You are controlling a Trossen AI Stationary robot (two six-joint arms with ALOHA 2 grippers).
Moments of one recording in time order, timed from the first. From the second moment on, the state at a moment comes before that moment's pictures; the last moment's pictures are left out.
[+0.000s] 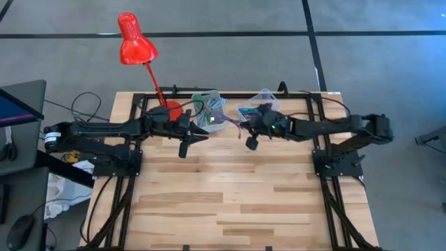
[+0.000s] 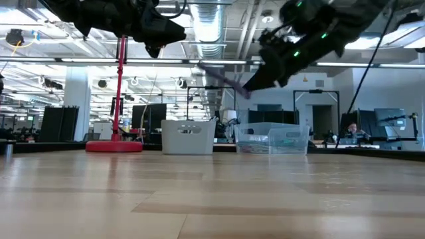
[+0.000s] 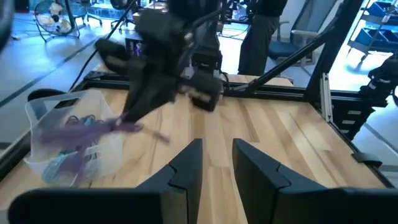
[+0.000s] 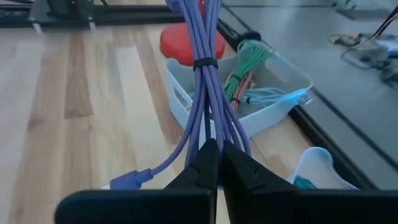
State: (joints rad) left arm 0.21 0.94 0.63 0.26 0.28 0.02; right arm -0.21 1.39 0.69 0.25 0.19 -0.06
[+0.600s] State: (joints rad) left arm 0.21 0.94 0.63 0.22 0.28 0.03; right arm -0.34 1.86 1.11 0.32 0.05 -0.05
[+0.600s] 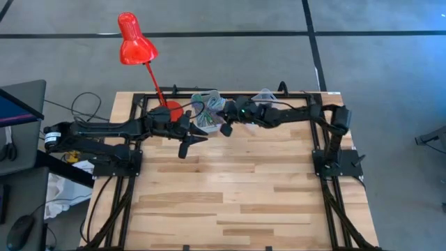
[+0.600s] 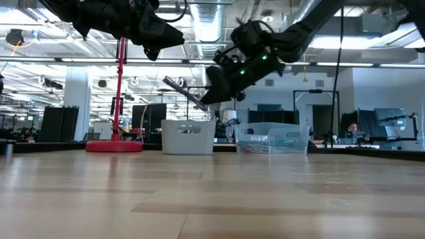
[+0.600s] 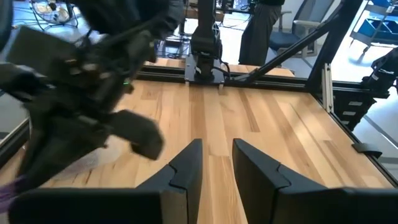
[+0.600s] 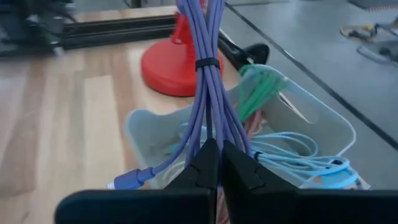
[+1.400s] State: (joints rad) left arm 0.21 0.94 0.63 0.21 0.28 0.03; right arm -0.39 2.01 1.32 0.15 0.03 -0.03
